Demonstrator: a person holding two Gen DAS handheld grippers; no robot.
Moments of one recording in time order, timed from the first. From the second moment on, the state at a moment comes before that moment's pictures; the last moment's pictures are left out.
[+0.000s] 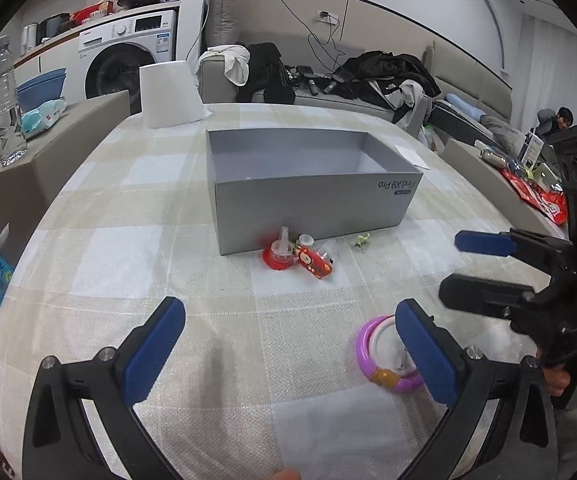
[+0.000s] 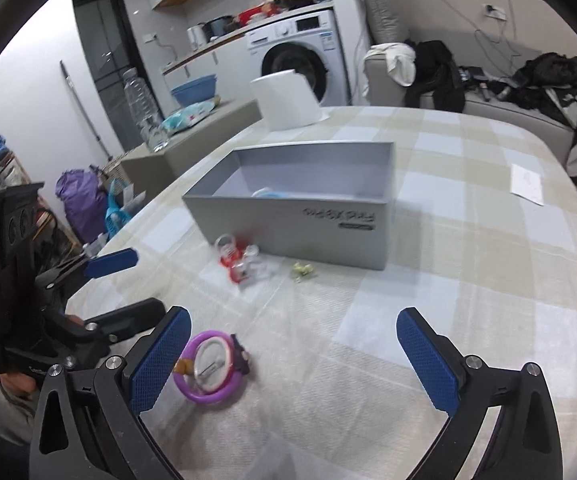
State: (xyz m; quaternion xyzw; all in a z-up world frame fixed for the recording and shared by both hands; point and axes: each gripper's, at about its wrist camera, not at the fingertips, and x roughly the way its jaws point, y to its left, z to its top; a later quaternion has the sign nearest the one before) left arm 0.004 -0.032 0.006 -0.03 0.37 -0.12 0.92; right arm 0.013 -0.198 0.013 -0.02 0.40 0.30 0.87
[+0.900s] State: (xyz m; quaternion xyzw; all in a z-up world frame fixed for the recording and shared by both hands) left arm -0.006 -0.028 -0.001 -0.03 0.37 -0.10 0.92; right arm -0.007 -0.175 -0.005 -0.06 0.43 0.37 0.83
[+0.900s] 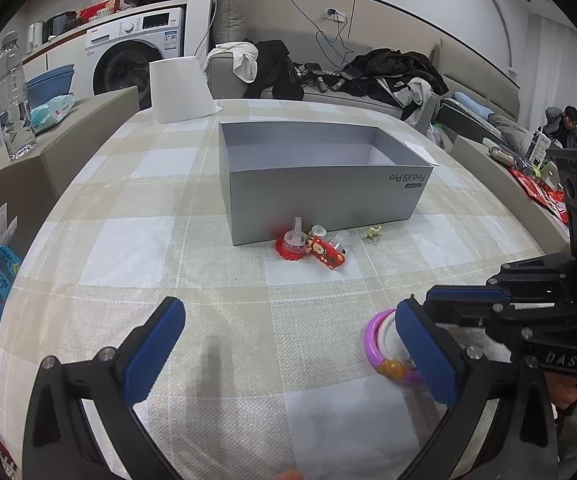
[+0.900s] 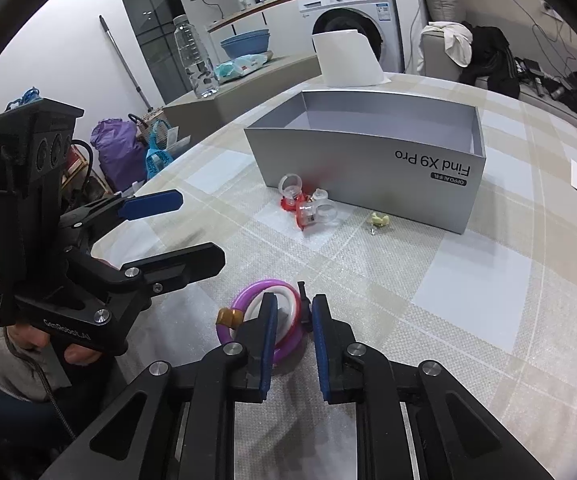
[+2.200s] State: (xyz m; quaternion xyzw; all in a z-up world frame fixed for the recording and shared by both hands) left arm -0.007 -0.037 -0.007 -0.02 0.38 -0.12 0.92; right arm 0.003 -0.201 -0.002 -0.01 0.43 0.32 0.85
